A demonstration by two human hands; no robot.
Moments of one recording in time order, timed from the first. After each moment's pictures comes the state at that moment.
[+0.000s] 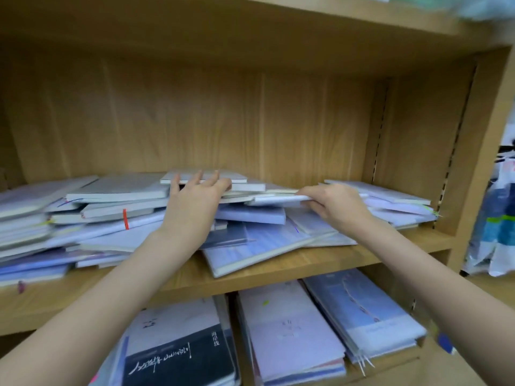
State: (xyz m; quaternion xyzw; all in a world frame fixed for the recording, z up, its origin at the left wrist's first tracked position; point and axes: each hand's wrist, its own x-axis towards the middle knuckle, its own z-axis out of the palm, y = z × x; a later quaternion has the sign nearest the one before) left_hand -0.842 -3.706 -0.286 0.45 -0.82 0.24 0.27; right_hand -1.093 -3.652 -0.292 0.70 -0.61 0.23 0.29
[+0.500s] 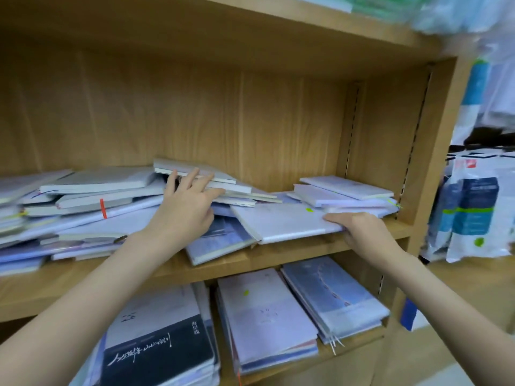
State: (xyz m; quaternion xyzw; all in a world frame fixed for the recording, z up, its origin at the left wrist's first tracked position) left_hand -0.846 -3.694 -0.300 0.36 -0.86 0.19 0.30; right_hand -1.144 -3.573 -0.339 0.65 -0.67 0.22 0.26
